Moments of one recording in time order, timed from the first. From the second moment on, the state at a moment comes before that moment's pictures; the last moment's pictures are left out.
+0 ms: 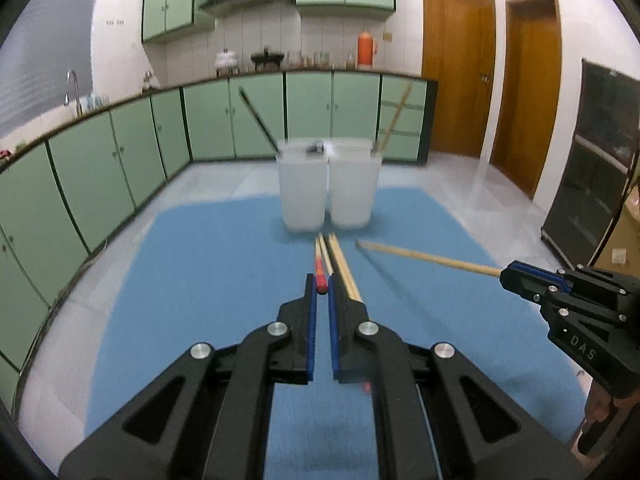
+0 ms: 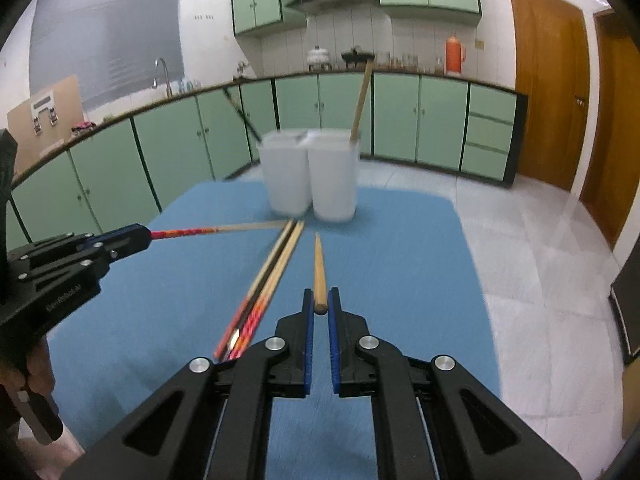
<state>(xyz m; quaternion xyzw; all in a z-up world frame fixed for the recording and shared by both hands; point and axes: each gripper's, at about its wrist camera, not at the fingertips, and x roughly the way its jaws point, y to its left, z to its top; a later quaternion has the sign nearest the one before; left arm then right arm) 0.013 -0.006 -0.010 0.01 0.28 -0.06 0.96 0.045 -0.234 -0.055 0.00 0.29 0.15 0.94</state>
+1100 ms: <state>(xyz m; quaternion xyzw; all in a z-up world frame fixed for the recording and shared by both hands) 0.080 -0.008 0.129 -0.03 0.12 -0.10 0.99 0.120 -0.230 0.109 0.02 0.15 0.22 0.96</state>
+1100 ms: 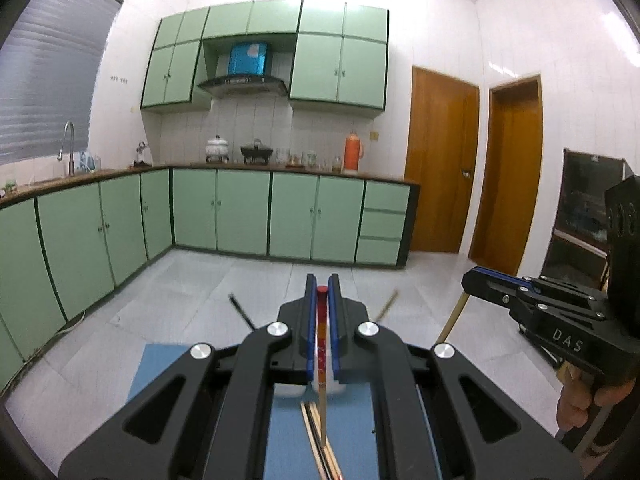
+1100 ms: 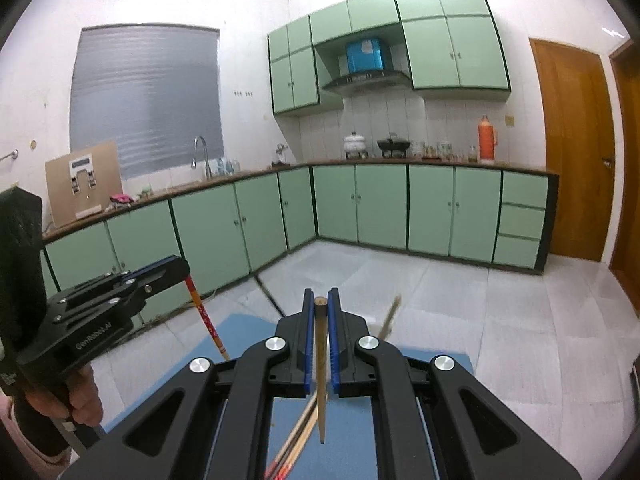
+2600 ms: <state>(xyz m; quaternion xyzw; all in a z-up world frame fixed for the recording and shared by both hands) 0.197 0.012 0.076 -0.03 0.15 -0.06 0.99 0.213 -0.233 0.065 0.04 0.17 0.15 0.97</state>
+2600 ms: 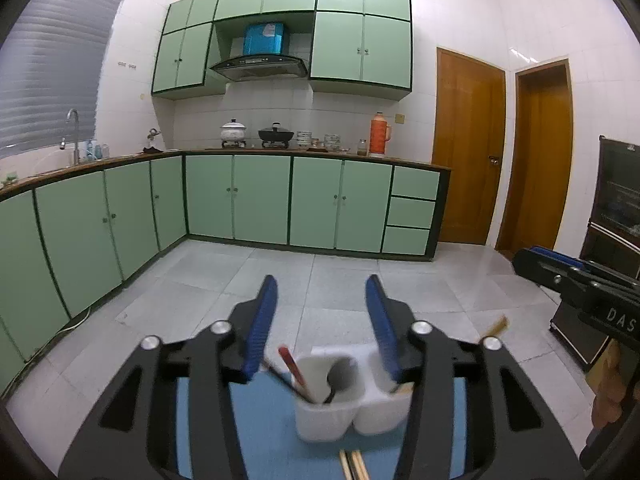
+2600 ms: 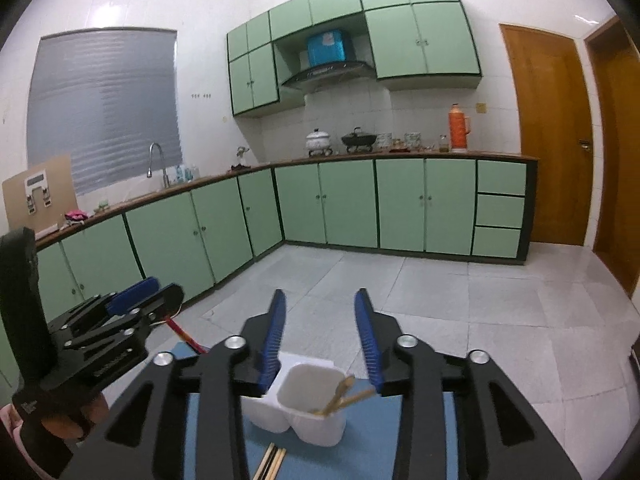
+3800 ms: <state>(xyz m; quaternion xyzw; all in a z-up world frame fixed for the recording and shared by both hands) 0.043 0.047 -0.104 0.01 0.35 0.00 0.94 0.060 -0.178 -0.151 0.03 0.41 0.20 0.89</state>
